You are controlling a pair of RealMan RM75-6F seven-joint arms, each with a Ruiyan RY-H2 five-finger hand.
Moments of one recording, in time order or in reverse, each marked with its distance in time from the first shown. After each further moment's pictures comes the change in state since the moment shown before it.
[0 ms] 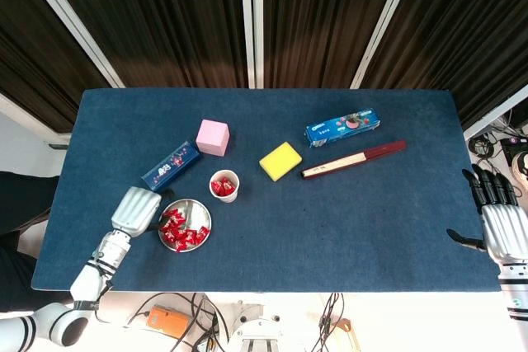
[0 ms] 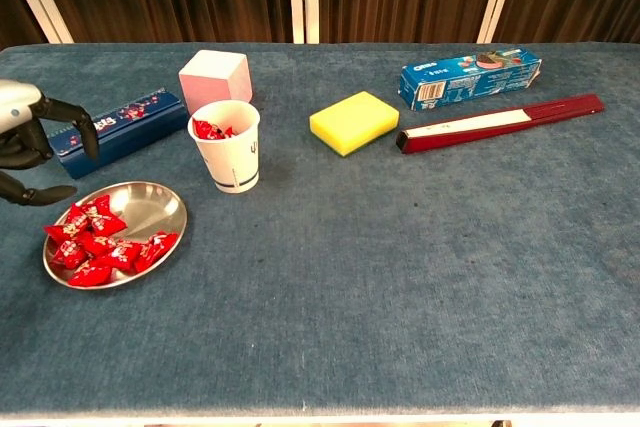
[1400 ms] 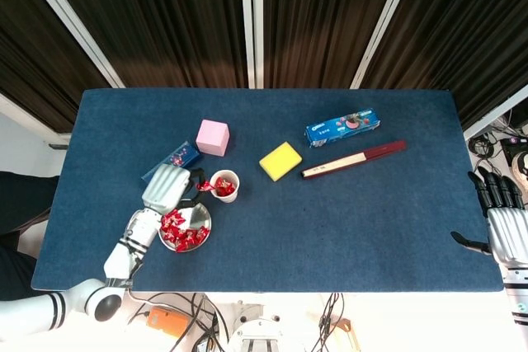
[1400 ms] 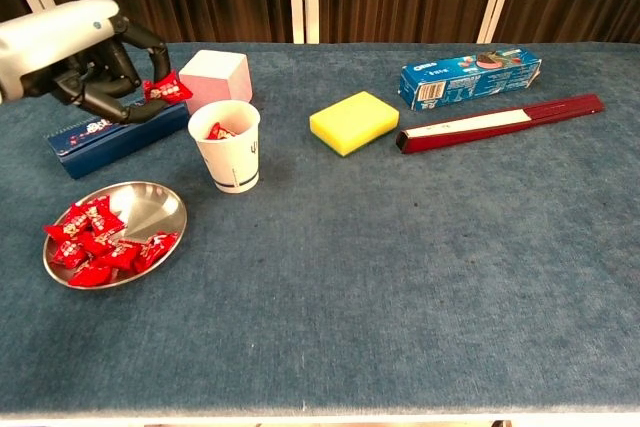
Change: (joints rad) left arm -0.105 -0.082 -0.209 -0.080 -0.074 -0.072 -0.060; right arm -0.018 0.007 -0.007 0.003 -0.003 0.022 0.013
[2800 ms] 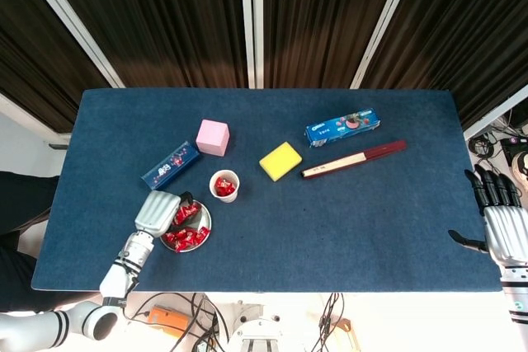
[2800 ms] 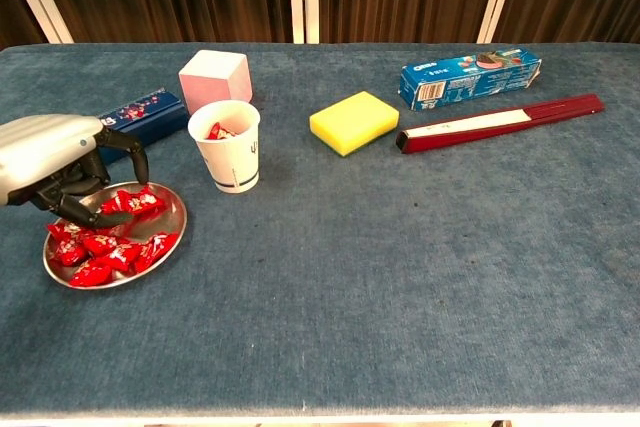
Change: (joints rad) left arm 0.086 -0.096 0.171 0.164 -0.011 0.053 0.071; right arm 0.010 0.005 0.005 -0.027 -0.001 -0.008 -0.033
